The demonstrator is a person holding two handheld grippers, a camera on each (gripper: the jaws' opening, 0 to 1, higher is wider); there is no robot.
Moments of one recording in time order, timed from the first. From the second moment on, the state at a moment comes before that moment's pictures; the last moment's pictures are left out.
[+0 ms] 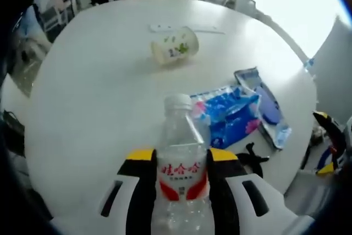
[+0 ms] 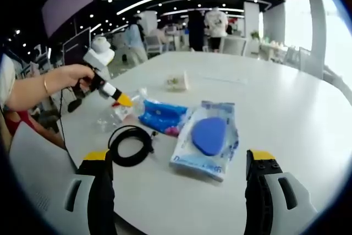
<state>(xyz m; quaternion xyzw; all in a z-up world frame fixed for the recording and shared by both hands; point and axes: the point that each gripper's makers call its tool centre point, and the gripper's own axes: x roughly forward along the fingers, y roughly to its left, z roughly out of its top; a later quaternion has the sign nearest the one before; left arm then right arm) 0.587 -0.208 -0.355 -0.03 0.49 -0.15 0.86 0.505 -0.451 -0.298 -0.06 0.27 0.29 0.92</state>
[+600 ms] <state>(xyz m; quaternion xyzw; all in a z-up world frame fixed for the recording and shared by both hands) 0.588 -0.183 -0.298 -0.04 0.38 -0.12 0.92 0.505 -0.451 -0.297 -0.07 0.27 0.29 0.92</state>
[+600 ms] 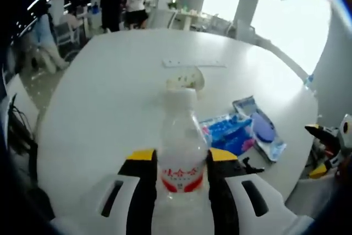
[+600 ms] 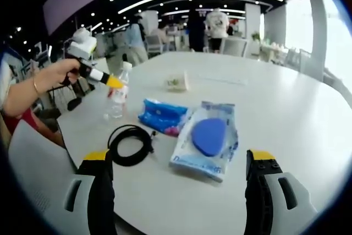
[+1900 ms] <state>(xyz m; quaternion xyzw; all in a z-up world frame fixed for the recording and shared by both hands) 0.584 -0.182 -0.296 -0.01 0.29 0.02 0.96 0.507 -0.455 -0.296 -0.08 0.27 0.28 0.92</state>
